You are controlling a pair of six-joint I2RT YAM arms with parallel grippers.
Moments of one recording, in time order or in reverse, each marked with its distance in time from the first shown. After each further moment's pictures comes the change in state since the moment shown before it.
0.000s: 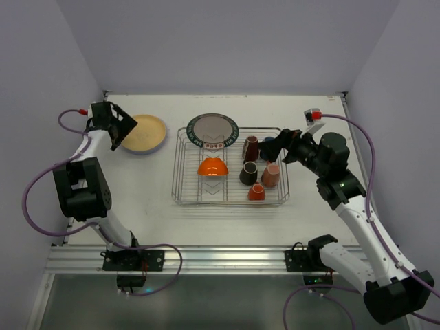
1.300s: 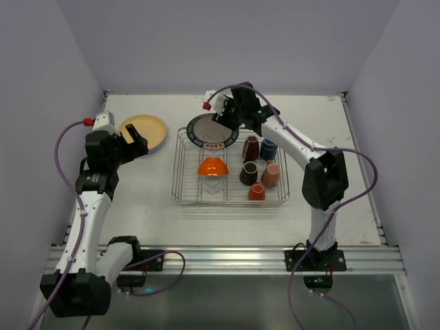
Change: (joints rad) left arm -0.161 -0.806 -0.357 -0.114 0.088 0.329; right arm 0.250 1.070 0.893 -0.275 0.208 -1.179
